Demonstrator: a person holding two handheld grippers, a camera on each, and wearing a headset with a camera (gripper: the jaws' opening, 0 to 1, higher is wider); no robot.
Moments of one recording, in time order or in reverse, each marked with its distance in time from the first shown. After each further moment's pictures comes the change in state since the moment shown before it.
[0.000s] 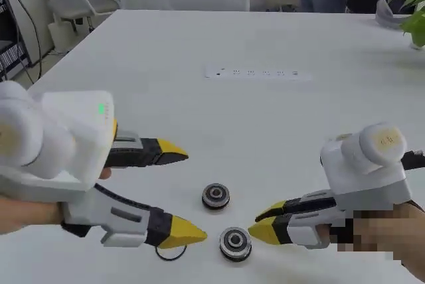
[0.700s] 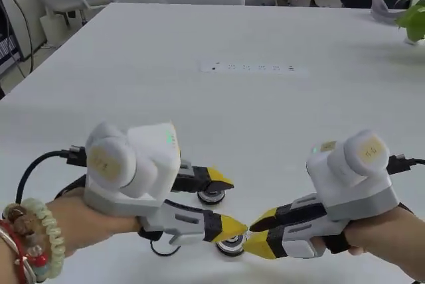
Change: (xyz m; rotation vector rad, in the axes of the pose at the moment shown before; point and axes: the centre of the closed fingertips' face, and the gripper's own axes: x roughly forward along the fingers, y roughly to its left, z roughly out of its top) left arm 0.066 -0.025 -0.023 -0.031 -0.037 -0.096; right arm 0.010 0.008 -0.020 -0.081 0.064 0.042
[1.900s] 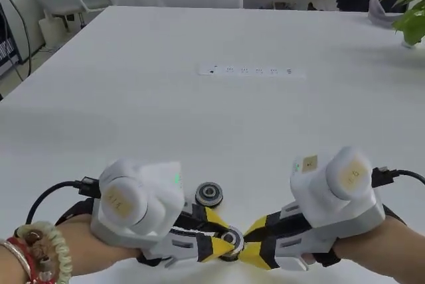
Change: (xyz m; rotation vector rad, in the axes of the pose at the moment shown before) left arm 0.012 -0.010 -0.032 0.003 0.072 -0.023; right arm 0.009 0.002 -0.007 -0.223 0.075 -0.029
